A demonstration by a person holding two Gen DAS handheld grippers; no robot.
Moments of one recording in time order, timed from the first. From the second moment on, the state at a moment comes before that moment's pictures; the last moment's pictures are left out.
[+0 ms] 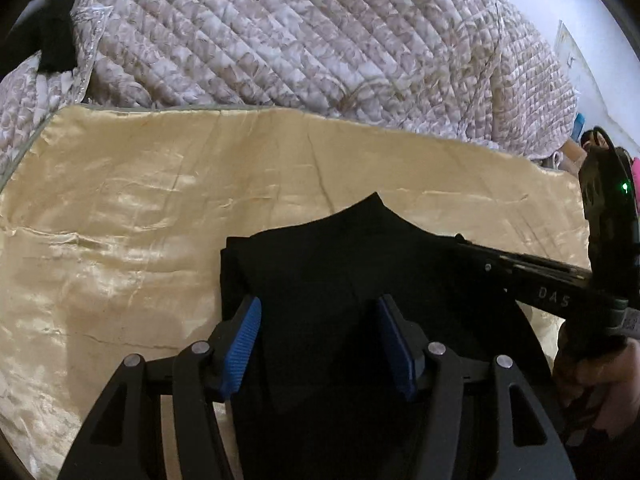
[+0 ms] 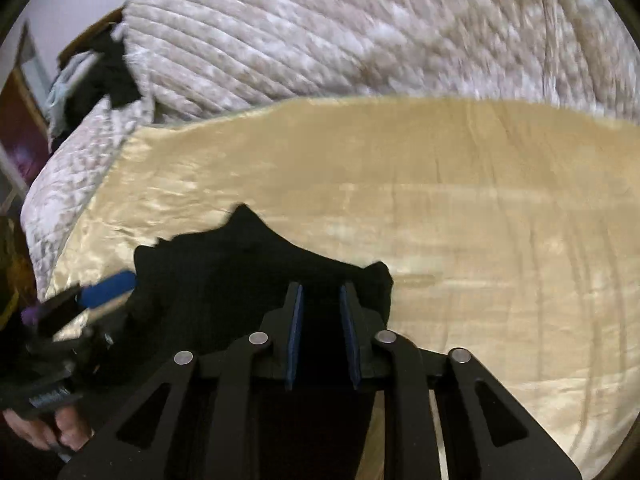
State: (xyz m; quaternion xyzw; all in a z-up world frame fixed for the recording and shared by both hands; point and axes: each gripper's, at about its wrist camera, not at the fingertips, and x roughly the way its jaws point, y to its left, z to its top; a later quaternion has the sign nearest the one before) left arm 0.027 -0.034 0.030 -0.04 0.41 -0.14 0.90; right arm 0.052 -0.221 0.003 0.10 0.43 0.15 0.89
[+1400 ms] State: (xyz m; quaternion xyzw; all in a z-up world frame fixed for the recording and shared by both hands) left arm -0.048 -0.033 0.033 0.03 0.38 -0.13 0.91; right arm -0.088 -0.191 0.004 -0.02 0.33 0.16 0.93
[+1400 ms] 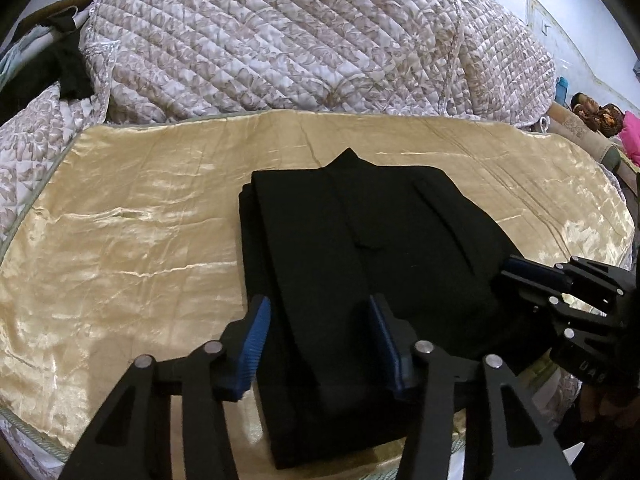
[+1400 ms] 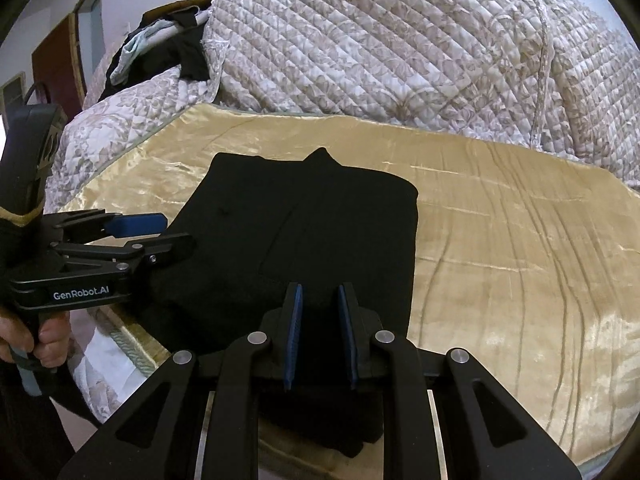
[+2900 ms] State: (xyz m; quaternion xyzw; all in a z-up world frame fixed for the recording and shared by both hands) left arm 0.036 -0.037 0.048 0.04 0.41 -0.11 0.90; right arm 0.032 -0.220 0.015 0.07 0.43 0.13 0.89
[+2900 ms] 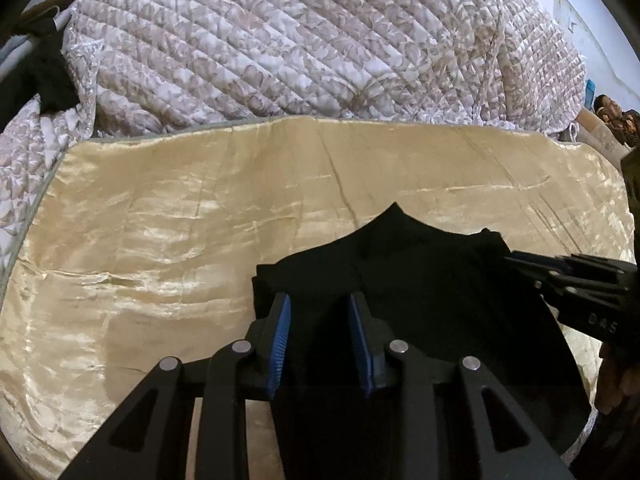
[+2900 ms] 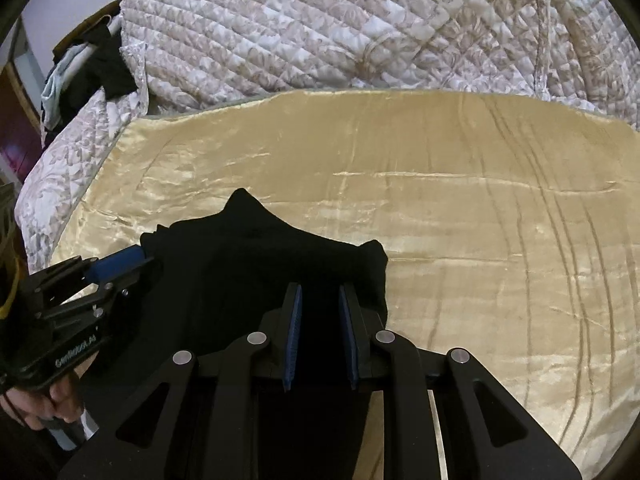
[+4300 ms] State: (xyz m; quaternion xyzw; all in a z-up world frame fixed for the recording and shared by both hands) left arm 0.001 0.015 0.024 -0.11 0.46 -0.19 0.86; right arm -0.013 -0.264 0.002 0.21 0.44 0.20 0.85
